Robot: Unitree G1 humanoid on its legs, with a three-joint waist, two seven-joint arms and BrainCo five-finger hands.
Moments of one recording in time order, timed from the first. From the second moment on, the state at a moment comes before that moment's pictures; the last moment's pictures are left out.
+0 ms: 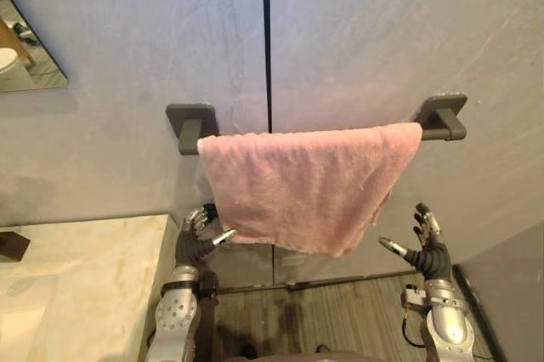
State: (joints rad) left arm 0.29 0.09 0.01 0.09 -0.03 -0.25 0.06; right arm 0.36 -0.05 -0.19 0.01 -0.06 -0.22 -0.04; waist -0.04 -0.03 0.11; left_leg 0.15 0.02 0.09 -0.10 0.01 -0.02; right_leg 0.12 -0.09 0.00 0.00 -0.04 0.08
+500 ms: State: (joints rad) left arm 0.33 0.14 0.01 0.56 0.05 -0.22 0.02; right arm 0.33 -0.13 -0.14 0.56 -0.12 -0.21 -0.04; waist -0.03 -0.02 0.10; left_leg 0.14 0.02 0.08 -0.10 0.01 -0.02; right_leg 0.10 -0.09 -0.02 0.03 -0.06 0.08
